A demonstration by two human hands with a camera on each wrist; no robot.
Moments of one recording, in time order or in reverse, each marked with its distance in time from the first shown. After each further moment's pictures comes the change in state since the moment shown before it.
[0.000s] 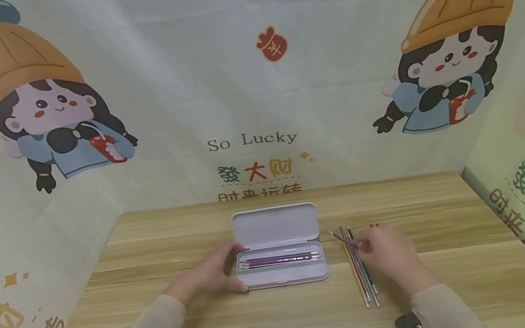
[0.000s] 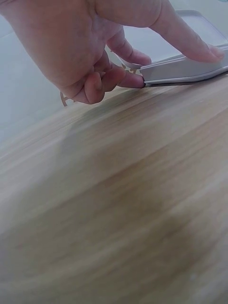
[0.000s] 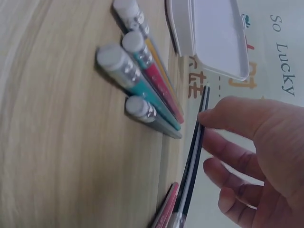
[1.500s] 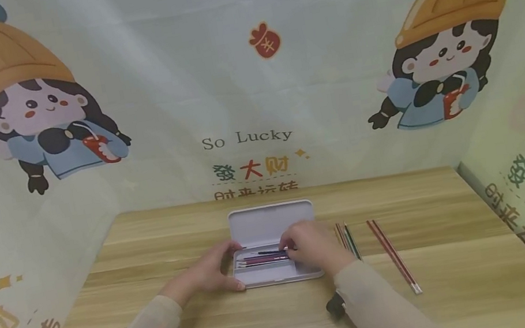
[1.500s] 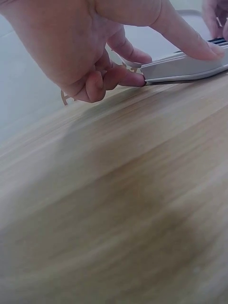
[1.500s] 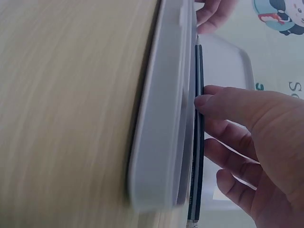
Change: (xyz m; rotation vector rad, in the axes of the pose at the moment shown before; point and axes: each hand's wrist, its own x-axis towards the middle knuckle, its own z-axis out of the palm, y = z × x) left_hand -0.001 0.006 0.000 0.003 0.008 -0.005; right_hand 0.068 -0.094 0.048 -0.016 -0.064 -0.387
